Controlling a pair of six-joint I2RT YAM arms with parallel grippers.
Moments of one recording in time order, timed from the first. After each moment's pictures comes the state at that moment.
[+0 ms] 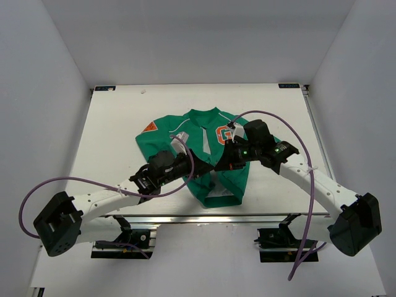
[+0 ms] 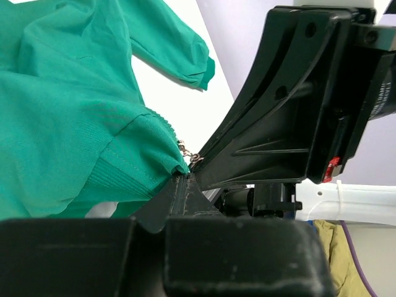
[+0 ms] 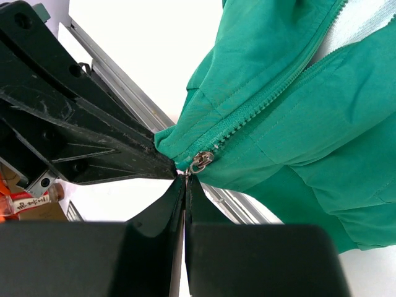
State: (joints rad) left arm -0.88 1.16 0.57 0.40 0.12 -0.90; right arm 0.63 1.21 0.97 -0.50 -0.56 0.50
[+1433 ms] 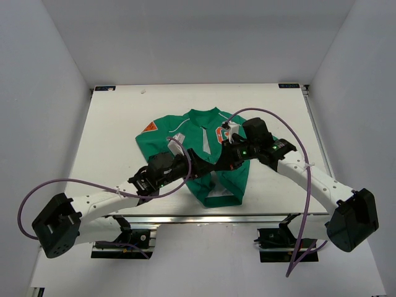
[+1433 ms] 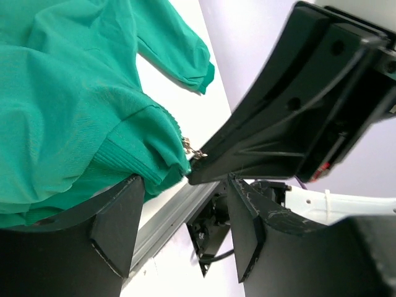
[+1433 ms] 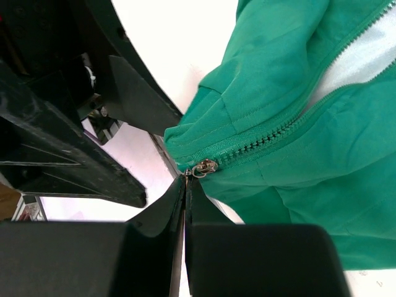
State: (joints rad) left arm -0.88 1.14 0.54 0.40 0.09 -0.99; right arm 0.61 1.25 0.98 -0.49 -0.64 0.26
